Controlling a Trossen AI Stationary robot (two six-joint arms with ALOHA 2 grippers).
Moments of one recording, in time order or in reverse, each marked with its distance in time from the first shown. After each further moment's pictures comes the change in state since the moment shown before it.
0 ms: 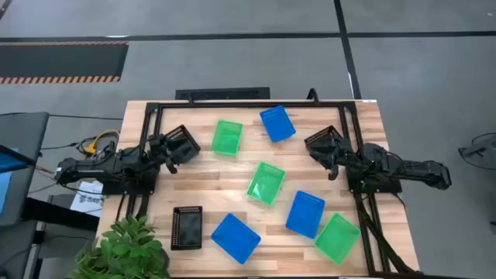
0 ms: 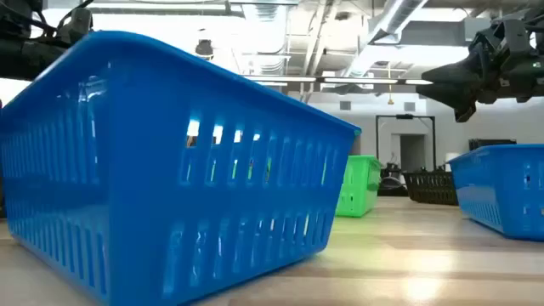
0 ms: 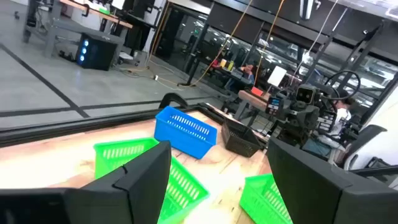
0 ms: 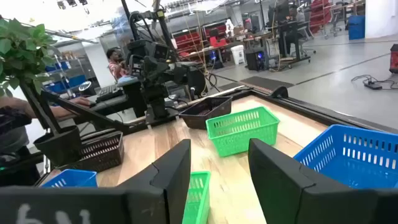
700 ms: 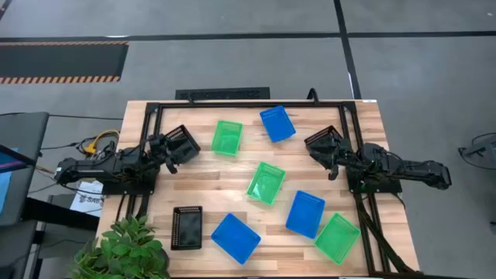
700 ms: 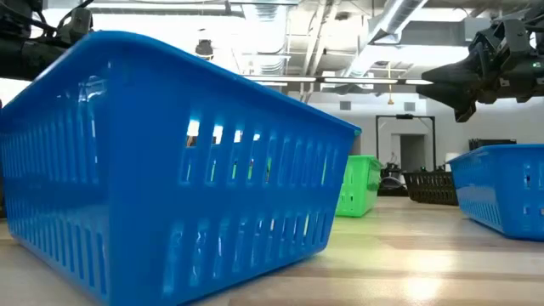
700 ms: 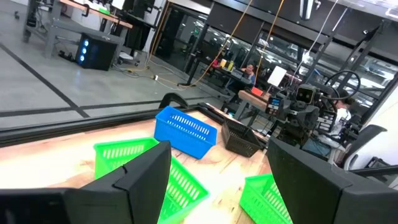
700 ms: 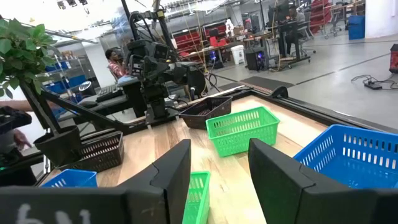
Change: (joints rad) left arm 0.000 0.000 0.000 0.000 0.000 0.000; right arm 0.000 0.000 0.000 0.000 0.000 0.000
